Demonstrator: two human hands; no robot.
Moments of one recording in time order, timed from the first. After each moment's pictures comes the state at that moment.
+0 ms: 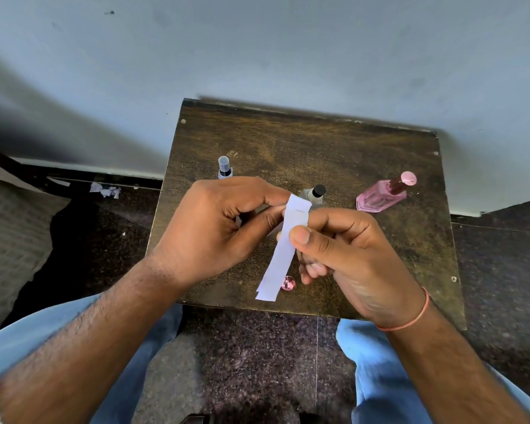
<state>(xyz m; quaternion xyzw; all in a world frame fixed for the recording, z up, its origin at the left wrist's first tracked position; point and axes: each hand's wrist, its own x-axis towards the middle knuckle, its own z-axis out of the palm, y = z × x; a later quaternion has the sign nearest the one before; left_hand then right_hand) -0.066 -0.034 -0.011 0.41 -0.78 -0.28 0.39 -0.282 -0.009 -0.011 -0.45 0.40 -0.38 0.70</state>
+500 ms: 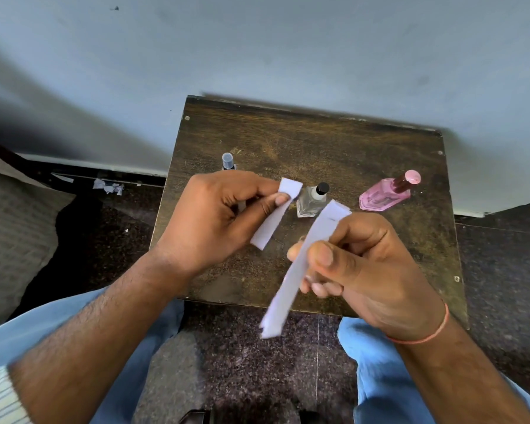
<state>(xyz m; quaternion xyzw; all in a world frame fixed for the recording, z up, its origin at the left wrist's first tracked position) -0.065 -0.037 -0.022 0.46 -0.75 -0.26 0.40 -0.286 0.002 0.001 -0.47 0.32 -0.38 0.73</state>
